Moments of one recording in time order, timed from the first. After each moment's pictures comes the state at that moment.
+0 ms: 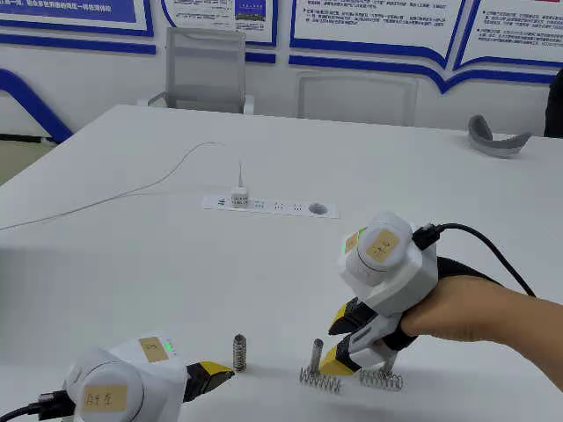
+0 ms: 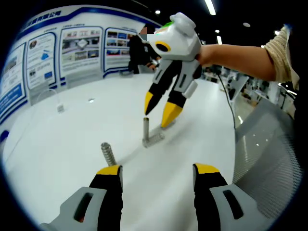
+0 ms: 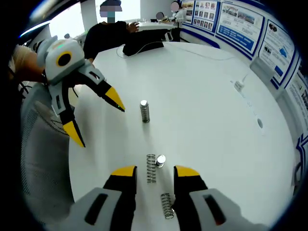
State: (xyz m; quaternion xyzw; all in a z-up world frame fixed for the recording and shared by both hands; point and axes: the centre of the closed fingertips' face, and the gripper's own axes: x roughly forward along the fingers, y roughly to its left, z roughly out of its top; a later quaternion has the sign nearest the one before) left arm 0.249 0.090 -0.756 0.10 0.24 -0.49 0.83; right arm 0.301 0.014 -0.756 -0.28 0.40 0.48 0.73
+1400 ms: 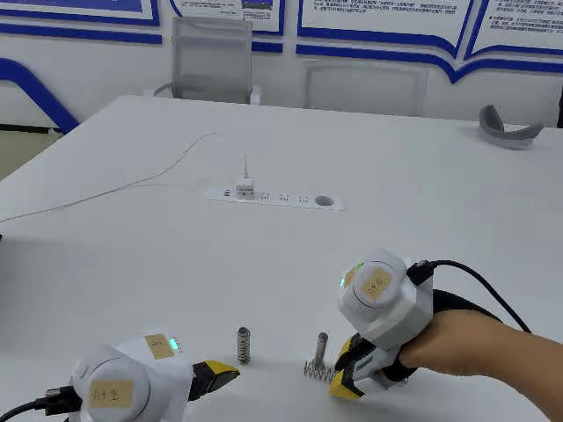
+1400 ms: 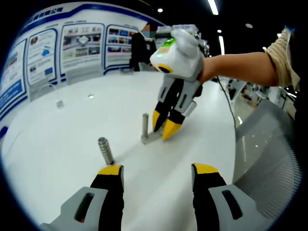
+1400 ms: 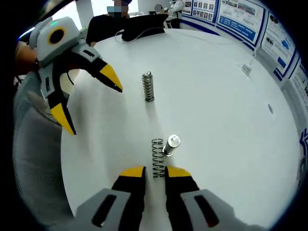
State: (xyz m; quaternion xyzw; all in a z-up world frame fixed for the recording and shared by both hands) left arm 0.247 0.089 -0.764 0.09 0.26 -0.49 0.83; right arm 0.289 0.008 -0.804 -0.28 0.44 0.48 0.71
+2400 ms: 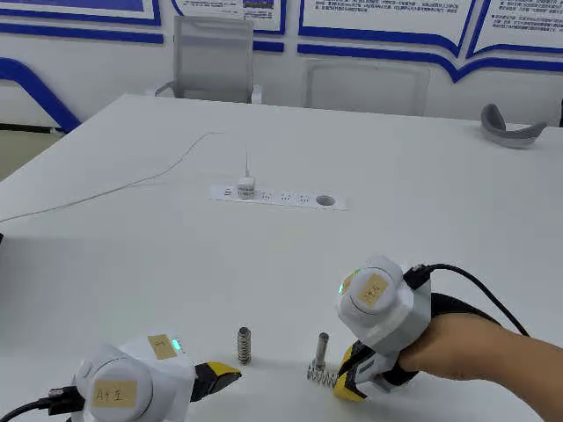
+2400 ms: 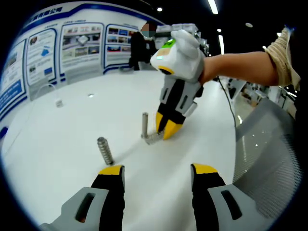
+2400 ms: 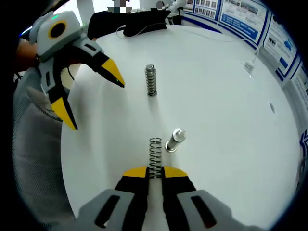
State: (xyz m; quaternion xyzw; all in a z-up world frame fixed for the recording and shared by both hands) left arm 0.247 0.088 -0.766 0.09 0.26 -0.49 0.83; right arm 0.282 0.004 -0.808 -0.29 0.45 0.48 0.70
